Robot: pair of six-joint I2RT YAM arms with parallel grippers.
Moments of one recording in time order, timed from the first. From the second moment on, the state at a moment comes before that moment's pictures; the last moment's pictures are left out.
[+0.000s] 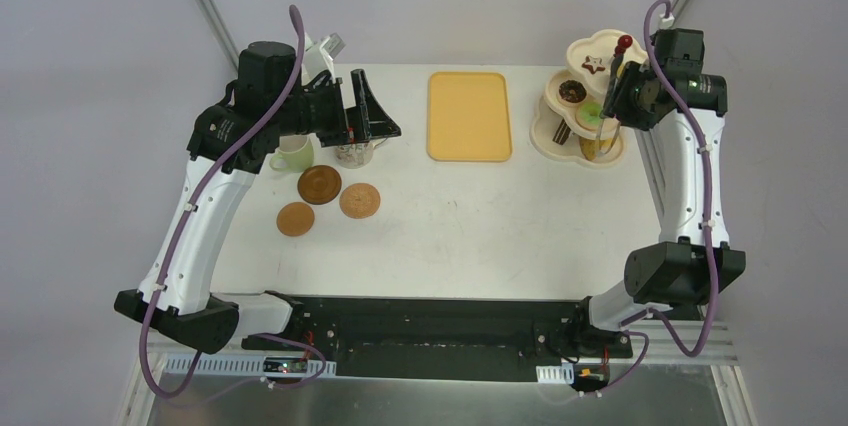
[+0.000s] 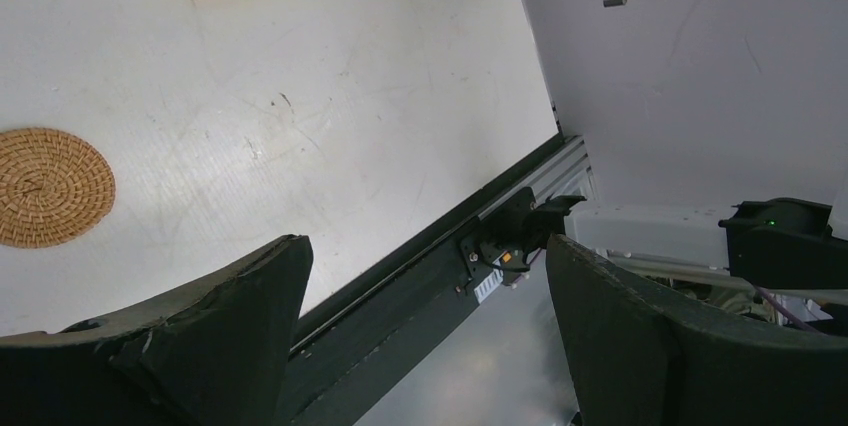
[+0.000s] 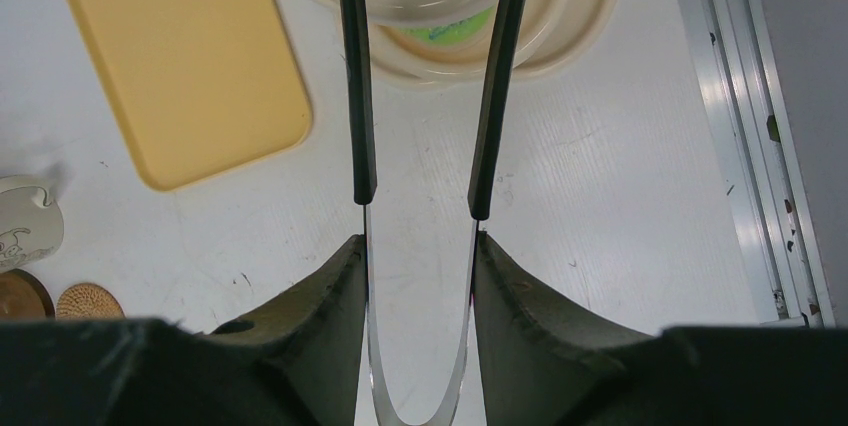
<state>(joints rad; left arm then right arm) -0.38 1.27 1.73 -0.97 0.49 -0.55 -0.11 1.53 1.81 -1.13 -0.01 0.26</state>
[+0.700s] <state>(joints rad) -0.38 1.28 1.73 -0.97 0.49 -0.55 -0.11 1.58 1.87 -1.15 -0.01 0.26</state>
